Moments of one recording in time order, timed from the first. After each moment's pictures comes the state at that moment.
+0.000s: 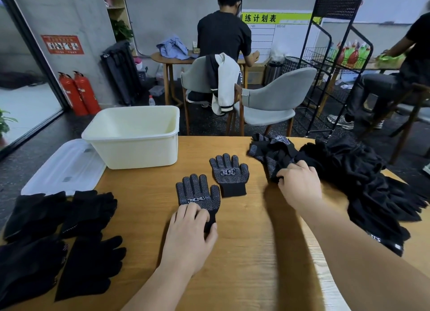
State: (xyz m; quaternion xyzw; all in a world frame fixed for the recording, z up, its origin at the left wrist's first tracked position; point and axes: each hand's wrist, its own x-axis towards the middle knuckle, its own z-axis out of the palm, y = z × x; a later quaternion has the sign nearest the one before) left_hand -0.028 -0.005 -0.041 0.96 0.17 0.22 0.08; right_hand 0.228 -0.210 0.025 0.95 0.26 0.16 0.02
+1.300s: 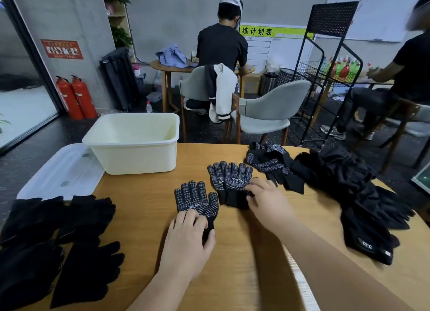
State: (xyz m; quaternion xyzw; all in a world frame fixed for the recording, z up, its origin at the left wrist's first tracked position) left_hand -0.028 -0.004 -0.044 0.96 0.17 0.23 0.08; right_hand 0.182 -0.177 0.000 0.91 0.37 0.08 -0.15
